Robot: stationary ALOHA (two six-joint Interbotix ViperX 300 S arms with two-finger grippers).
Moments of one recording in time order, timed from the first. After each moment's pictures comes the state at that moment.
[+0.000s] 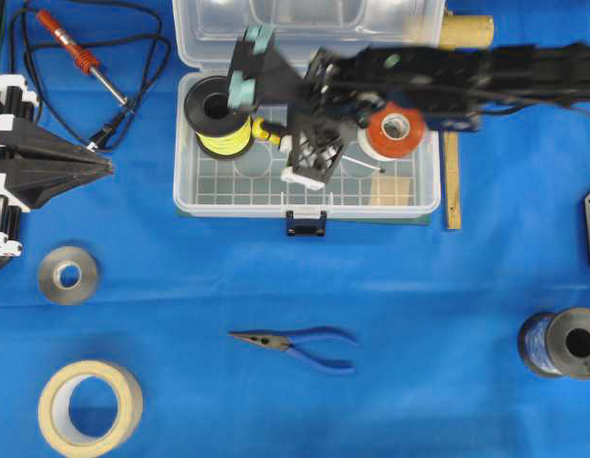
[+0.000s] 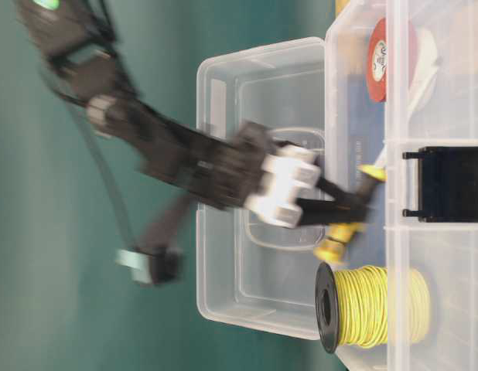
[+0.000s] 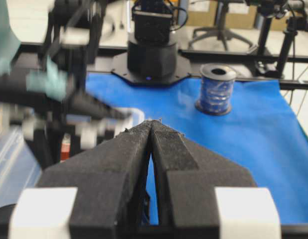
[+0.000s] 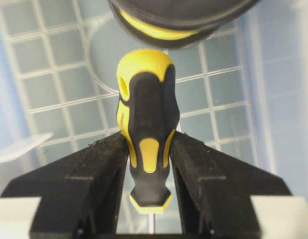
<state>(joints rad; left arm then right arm) 0.00 -0.96 1.19 -0.03 -0.29 0.00 -0.23 0.24 0.15 0.03 0.71 0.15</state>
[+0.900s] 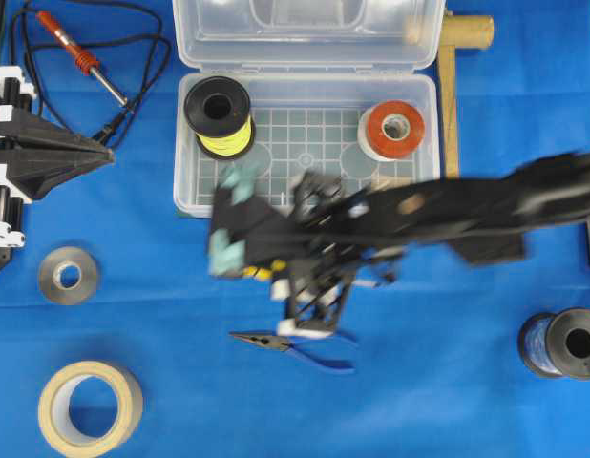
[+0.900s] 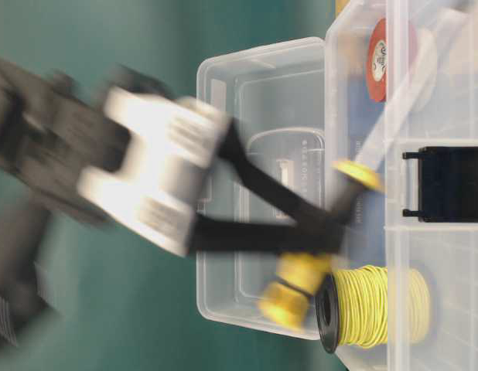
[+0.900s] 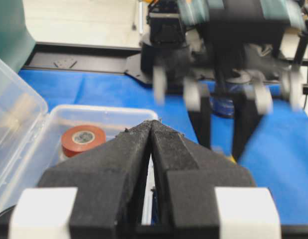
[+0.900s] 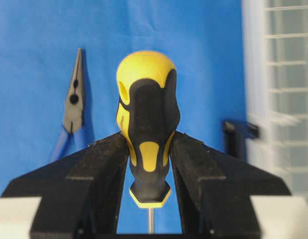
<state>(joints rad) 0.04 -0.96 1.19 -0.03 -0.29 0.00 0.14 0.24 0.03 -0.01 0.83 0.40</state>
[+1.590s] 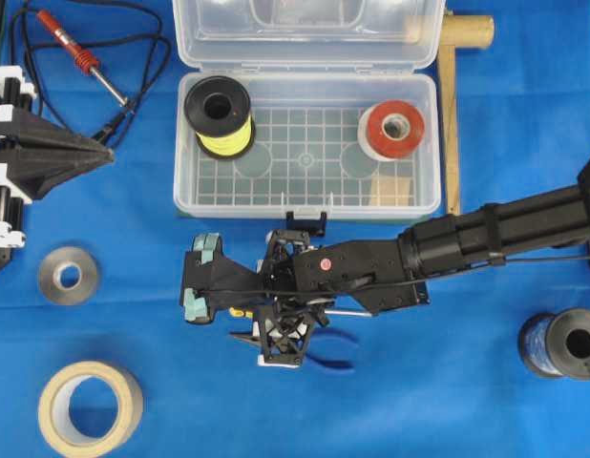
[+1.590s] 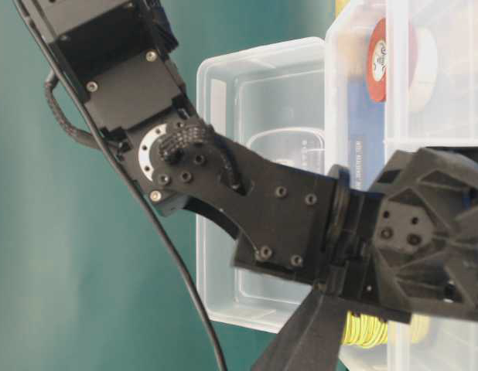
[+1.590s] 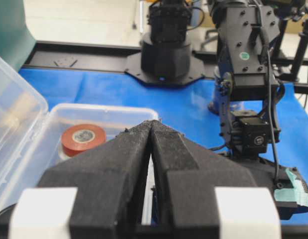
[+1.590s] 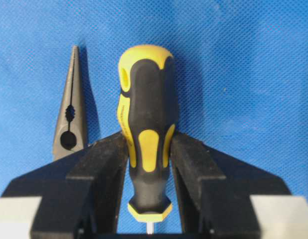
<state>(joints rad) 0.04 -0.96 1.20 -0.03 -0.29 0.00 0.16 0.52 -0.04 0.04 0.77 0.40</state>
